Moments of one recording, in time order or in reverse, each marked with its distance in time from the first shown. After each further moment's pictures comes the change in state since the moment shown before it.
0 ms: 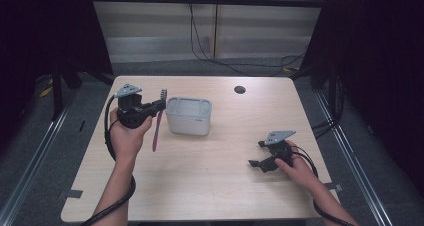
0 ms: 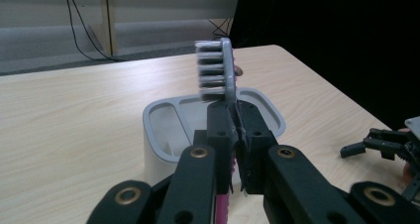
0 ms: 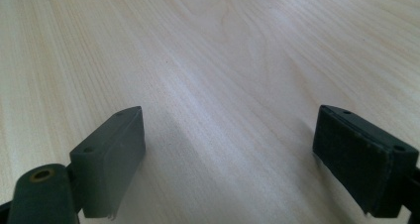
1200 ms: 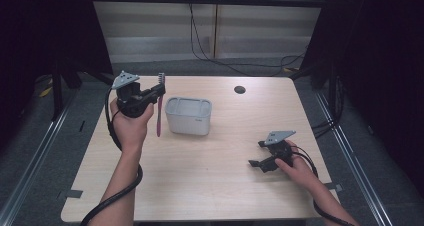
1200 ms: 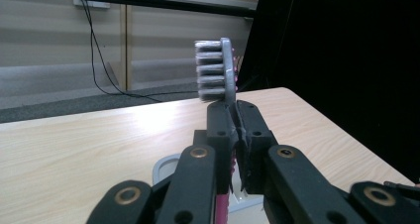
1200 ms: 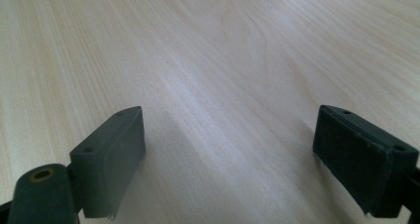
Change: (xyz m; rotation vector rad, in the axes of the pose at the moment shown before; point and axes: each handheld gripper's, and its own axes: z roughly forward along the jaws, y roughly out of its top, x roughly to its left) left arm -0.004 0.024 0.003 -0.141 0.050 -0.006; right arm 0.000 0.000 0.000 0.000 0.000 0.000
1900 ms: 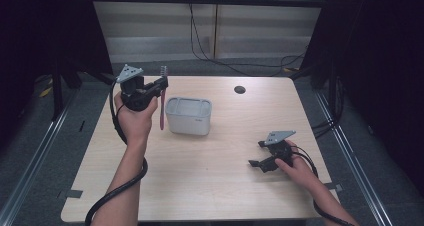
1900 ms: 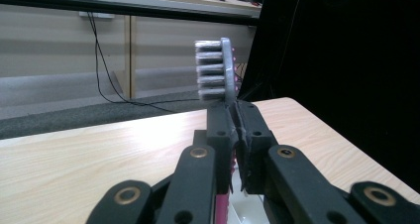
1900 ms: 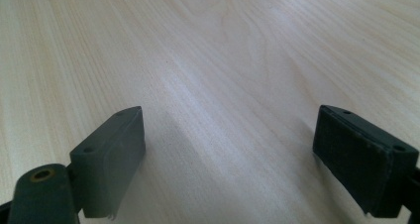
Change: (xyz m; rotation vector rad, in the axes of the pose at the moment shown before) left arm -0.003 0.012 0.012 -0.023 0.016 0.010; right arm 0.000 0.000 0.000 0.000 0.000 0.000
